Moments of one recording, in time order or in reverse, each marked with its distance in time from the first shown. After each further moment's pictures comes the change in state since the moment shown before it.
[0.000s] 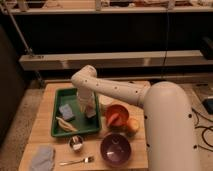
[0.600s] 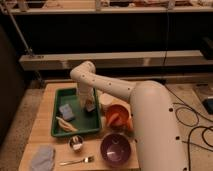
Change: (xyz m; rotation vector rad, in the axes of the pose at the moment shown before) arm 0.038 0.017 0.014 -0.017 -0.007 -0.020
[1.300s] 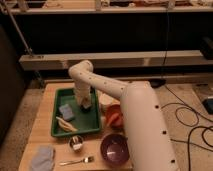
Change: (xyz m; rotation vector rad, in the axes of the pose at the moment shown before) arm 0.038 -0.019 0.013 0.054 0.016 -0.082
